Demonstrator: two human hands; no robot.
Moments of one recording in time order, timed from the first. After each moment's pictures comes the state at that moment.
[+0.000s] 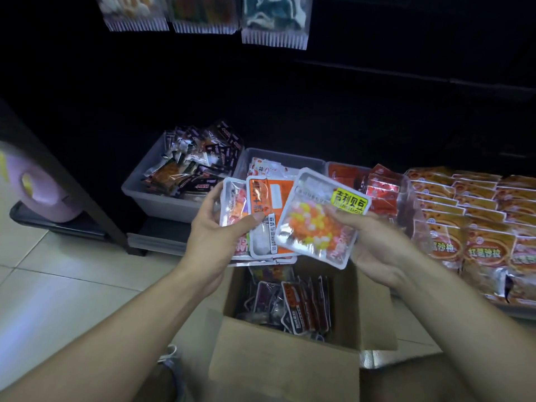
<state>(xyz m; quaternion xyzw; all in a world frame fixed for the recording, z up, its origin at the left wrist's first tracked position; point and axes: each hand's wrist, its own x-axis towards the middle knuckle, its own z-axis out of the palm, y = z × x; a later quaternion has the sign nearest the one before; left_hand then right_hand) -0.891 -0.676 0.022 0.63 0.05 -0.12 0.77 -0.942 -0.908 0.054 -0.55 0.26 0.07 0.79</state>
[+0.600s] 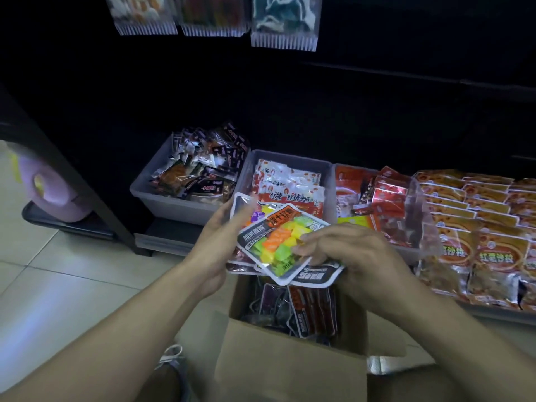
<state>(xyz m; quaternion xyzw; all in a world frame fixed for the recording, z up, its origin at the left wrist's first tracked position) -0.886 -0.672 0.027 0.64 0.10 -0.23 0.73 -0.960 -0.899 0.039 -0.89 -0.30 -0.19 0.28</state>
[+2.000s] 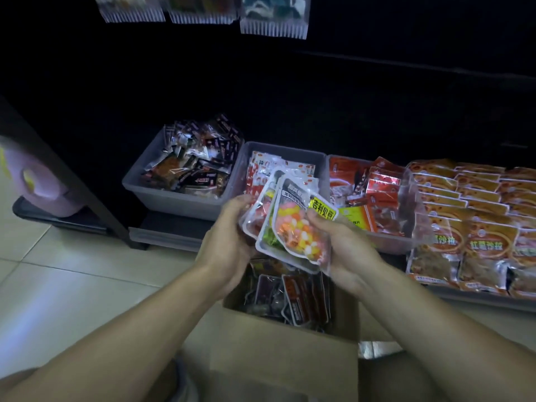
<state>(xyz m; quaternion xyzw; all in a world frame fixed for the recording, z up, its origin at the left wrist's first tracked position) -0.905 -0.694 0.026 0.56 0.09 -0.23 0.79 -0.944 -0.871 0.027 -0.48 0.32 0.07 0.81</state>
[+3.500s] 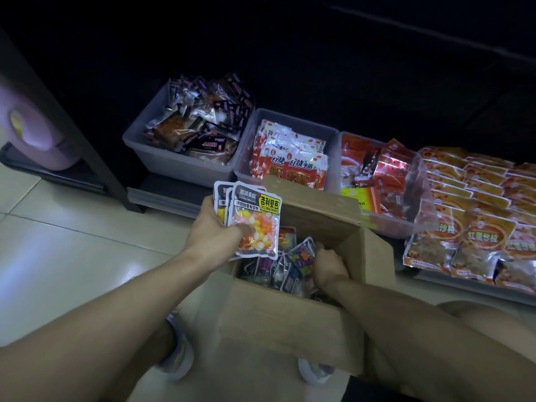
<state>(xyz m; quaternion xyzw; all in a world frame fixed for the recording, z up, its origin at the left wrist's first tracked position) -0.914 -0.640 -0.022 0.78 0.13 -0.19 0.59 -0.949 -0.883 -0.144 -0.93 0.22 0.26 0.11</state>
